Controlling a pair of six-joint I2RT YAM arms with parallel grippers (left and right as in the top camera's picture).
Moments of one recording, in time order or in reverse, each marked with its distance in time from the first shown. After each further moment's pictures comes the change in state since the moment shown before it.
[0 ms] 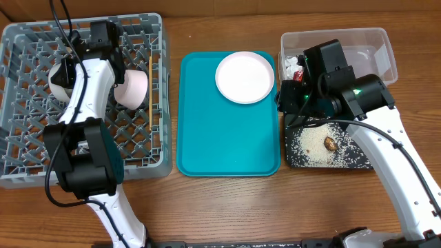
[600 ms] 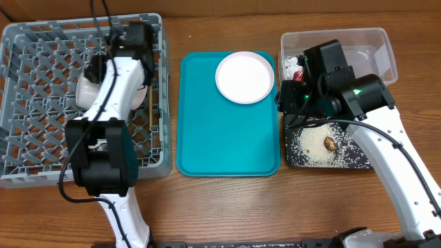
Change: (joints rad) left arm -0.174 -0.003 0.000 -0.093 0.209 -0.027; right arm 0.000 0.000 0.000 -0.001 0.000 0.000
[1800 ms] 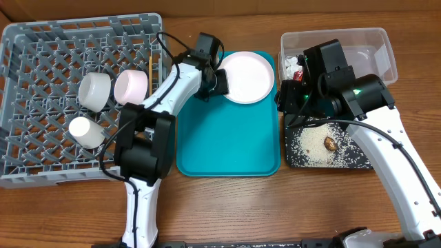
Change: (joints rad) left arm -0.286 0.182 0.049 0.163 1.149 -0.458; right arm 0.000 0.000 0.000 0.003 0.000 0.000
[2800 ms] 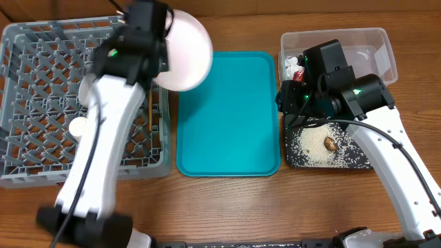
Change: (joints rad) left arm 0.105 -0.592 0.113 -0.369 -0.665 0.241; right arm 0.000 0.000 0.000 -0.005 0.000 0.000
